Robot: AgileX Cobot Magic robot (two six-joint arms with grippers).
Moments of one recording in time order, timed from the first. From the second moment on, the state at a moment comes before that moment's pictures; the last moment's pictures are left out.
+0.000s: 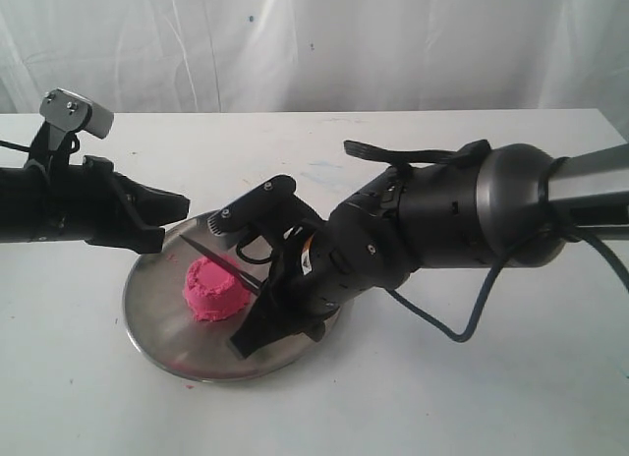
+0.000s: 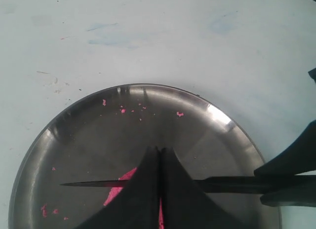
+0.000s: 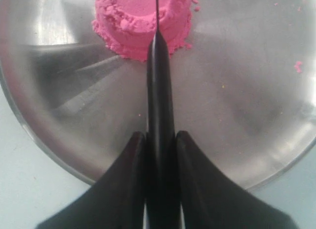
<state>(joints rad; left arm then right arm) -0.08 1.50 -0.71 -1.75 0.61 1.98 0.82 1.80 -1.06 0.00 0.33 -0.05</state>
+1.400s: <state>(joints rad) -0.08 1.69 -0.73 -1.79 0.57 2.10 0.83 1.84 -1.06 0.00 0.33 -0.05</state>
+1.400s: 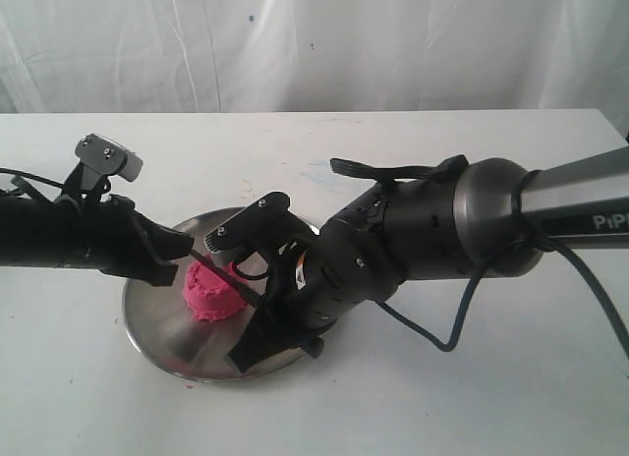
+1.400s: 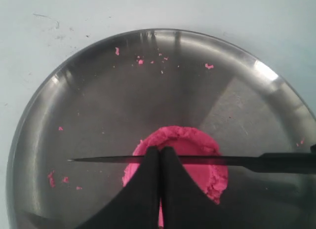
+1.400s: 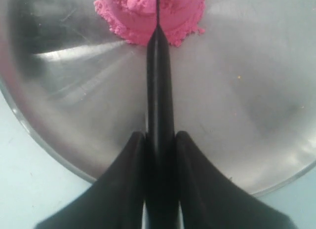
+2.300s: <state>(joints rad) -0.08 1.80 -0.80 -1.79 0.60 2.10 0.83 1.84 -1.06 0.00 0.33 -0.05</state>
